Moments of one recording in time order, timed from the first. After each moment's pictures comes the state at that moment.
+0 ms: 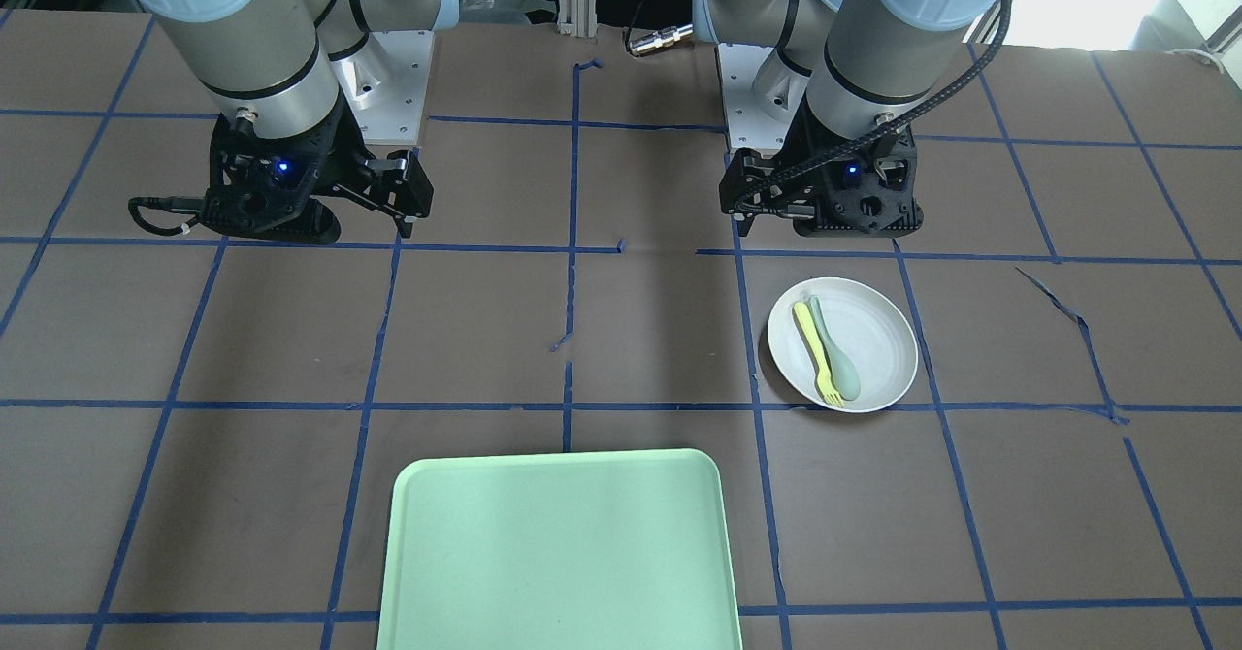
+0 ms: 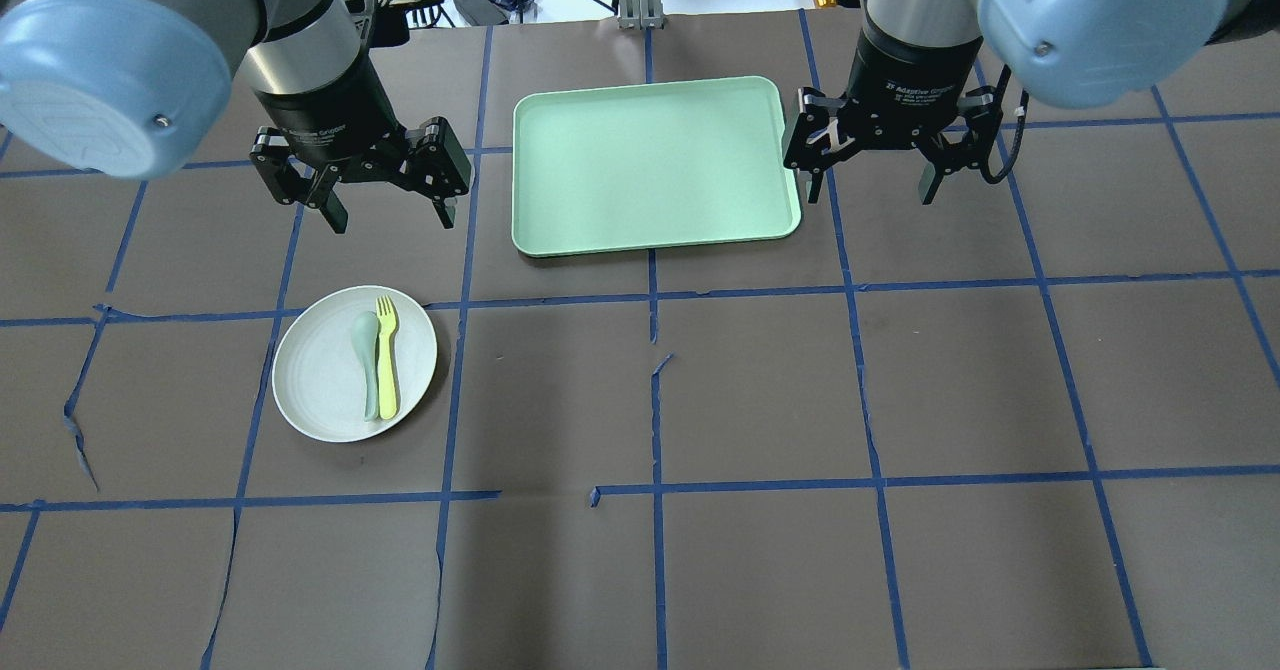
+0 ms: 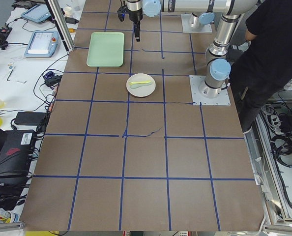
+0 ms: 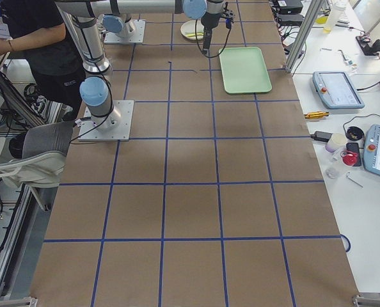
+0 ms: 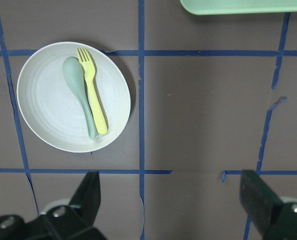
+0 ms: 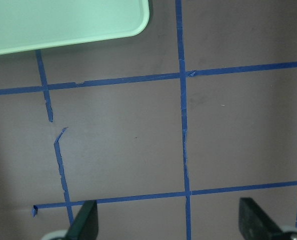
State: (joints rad) left arm -1.64 -1.65 -1.55 -1.60 1.58 -0.09; right arm 1.67 -1.46 1.50 -1.51 -1.57 0.18
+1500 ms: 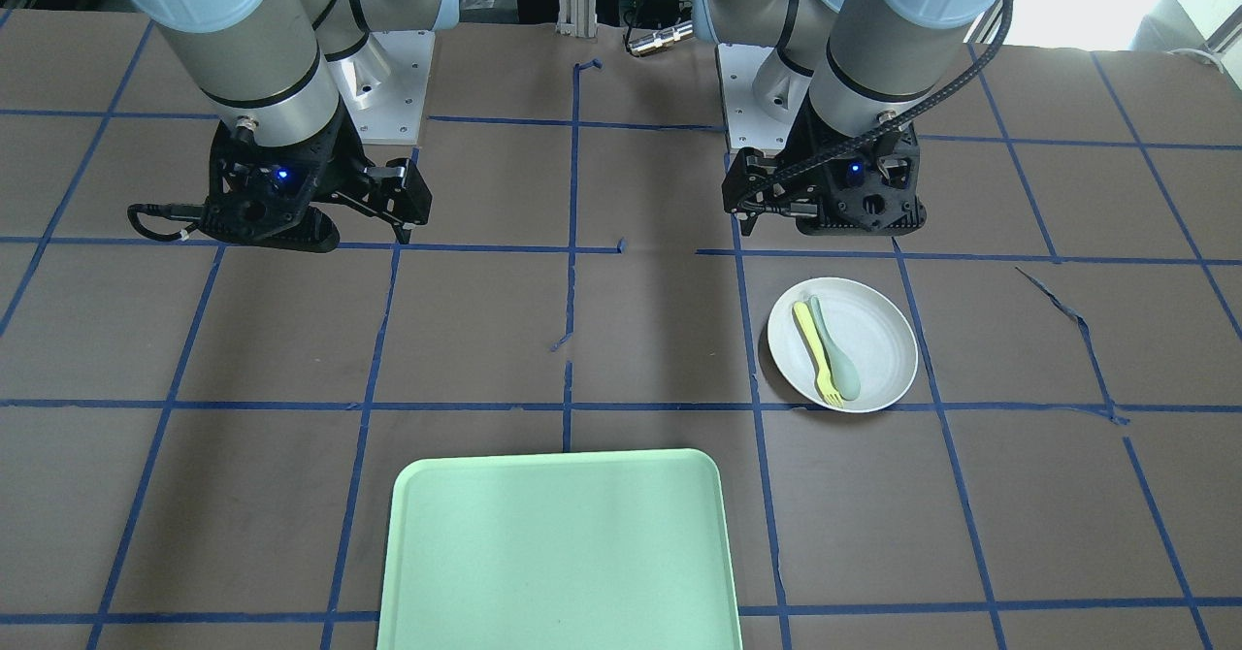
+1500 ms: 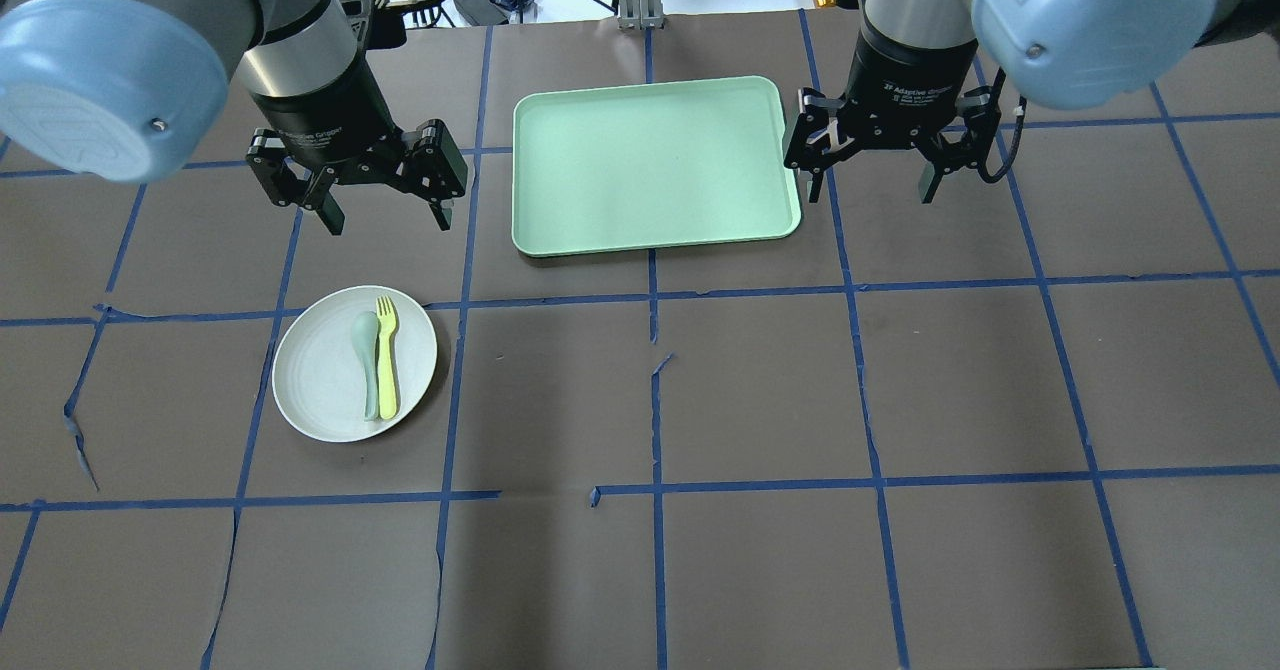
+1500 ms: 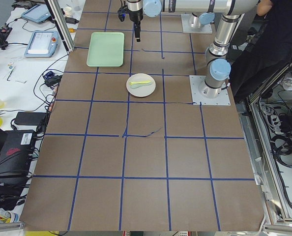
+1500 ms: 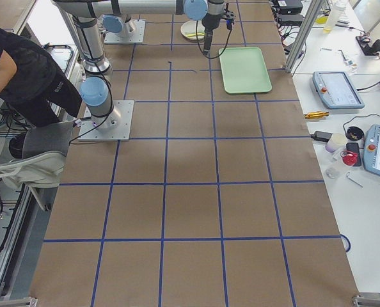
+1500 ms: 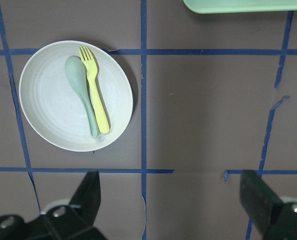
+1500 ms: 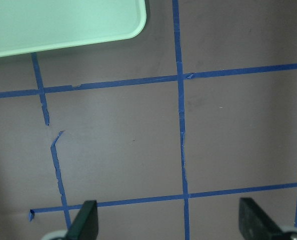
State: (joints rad) left arm -1.64 -1.64 -1.56 -1.60 1.58 -0.09; right arm 1.67 -1.45 1.50 -1.52 -1.58 0.19
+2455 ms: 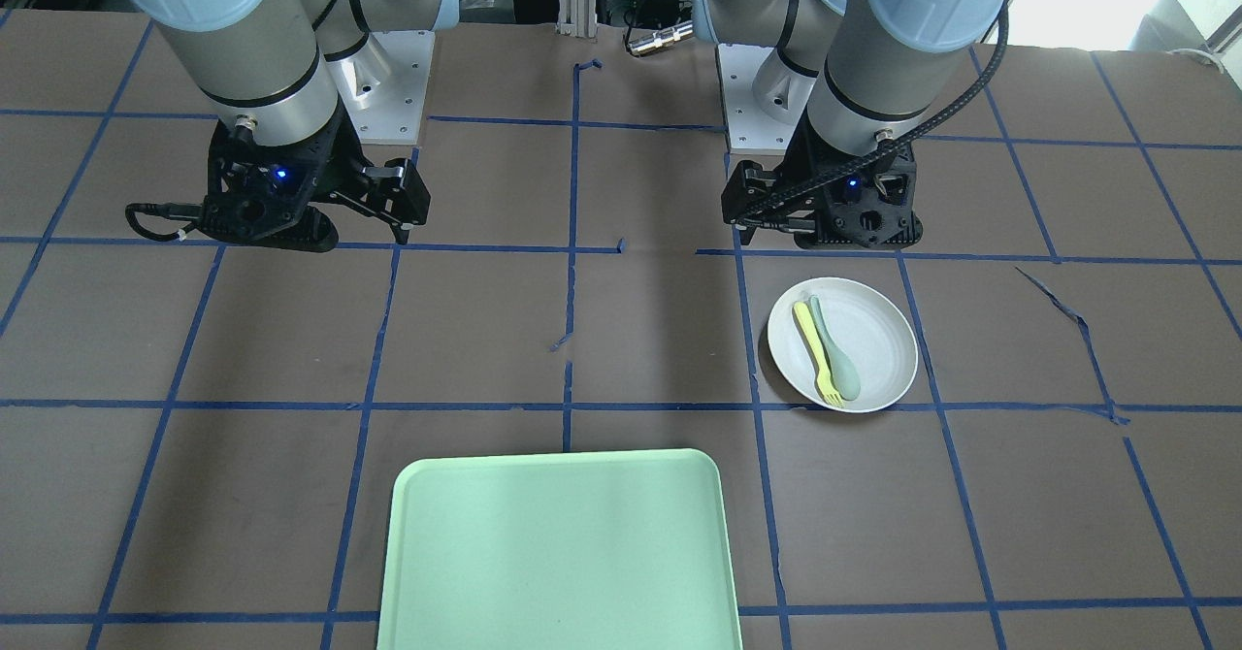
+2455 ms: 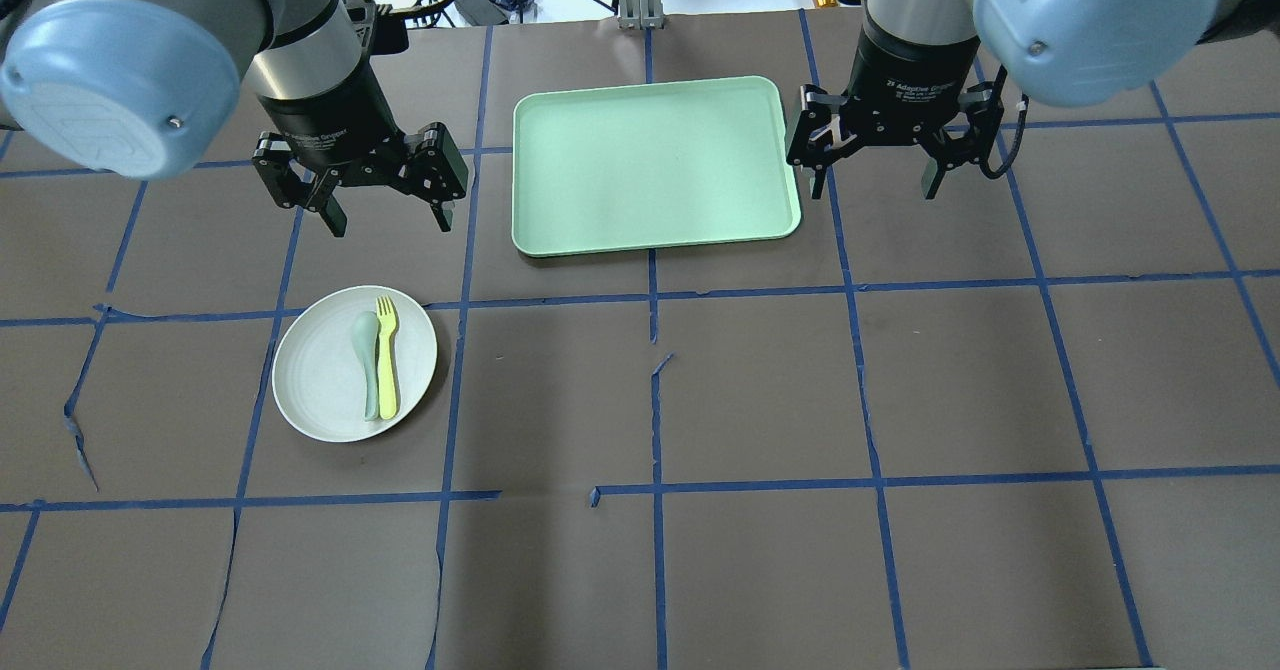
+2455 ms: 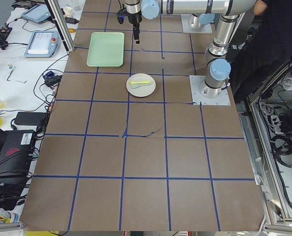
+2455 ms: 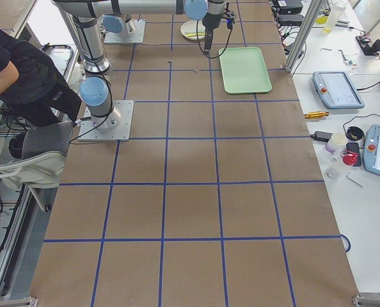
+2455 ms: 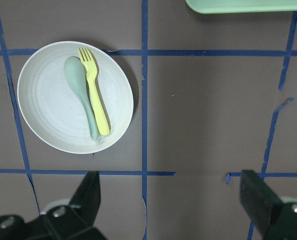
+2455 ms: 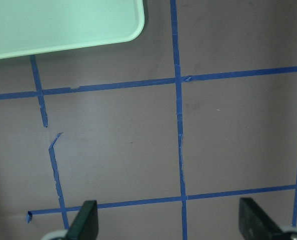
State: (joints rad) left arm -1.62 -1.66 -1.57 -1.59 1.58 -0.08; right arm 1.67 -1.45 1.50 -1.52 -1.59 0.18
